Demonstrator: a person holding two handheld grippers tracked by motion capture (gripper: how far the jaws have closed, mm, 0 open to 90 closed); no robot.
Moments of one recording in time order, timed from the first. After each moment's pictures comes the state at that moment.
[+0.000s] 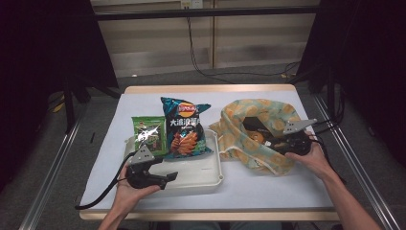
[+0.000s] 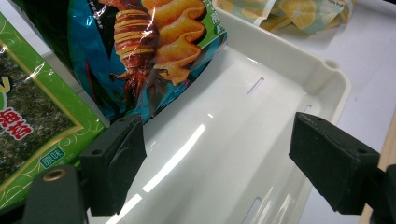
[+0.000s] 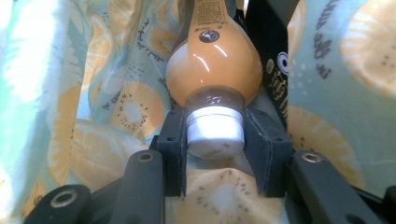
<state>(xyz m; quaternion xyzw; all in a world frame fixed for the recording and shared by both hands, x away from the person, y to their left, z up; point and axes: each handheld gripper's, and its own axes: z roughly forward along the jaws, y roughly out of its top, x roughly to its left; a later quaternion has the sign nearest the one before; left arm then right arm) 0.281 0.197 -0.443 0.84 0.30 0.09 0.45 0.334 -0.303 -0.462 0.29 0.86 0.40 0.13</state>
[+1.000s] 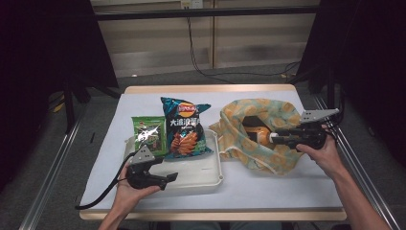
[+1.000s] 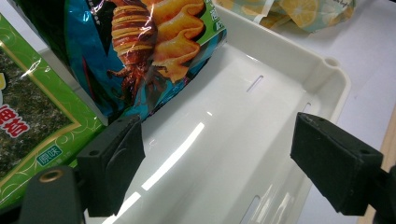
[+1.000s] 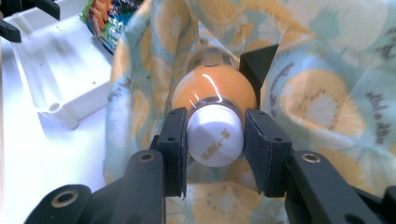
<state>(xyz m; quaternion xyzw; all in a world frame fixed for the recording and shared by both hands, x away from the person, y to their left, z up) 0.281 0.197 -0.444 0.84 0.30 0.08 0.44 0.318 -0.316 -0.405 0.33 0.82 0.45 0.11</state>
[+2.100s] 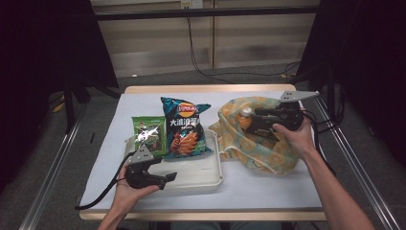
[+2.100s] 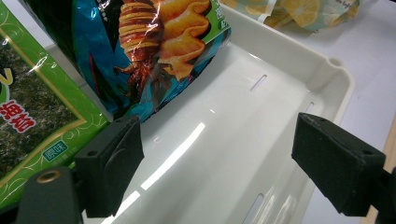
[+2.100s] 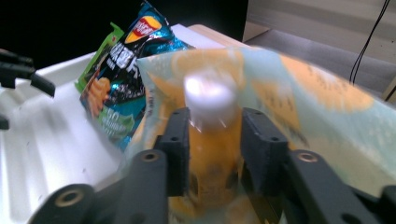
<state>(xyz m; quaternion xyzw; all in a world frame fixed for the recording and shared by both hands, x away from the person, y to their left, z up) 0.282 0.200 -0.445 0.84 0.31 0.08 0.44 0.362 -0.258 -0.377 0.33 0.78 0.51 0.15</state>
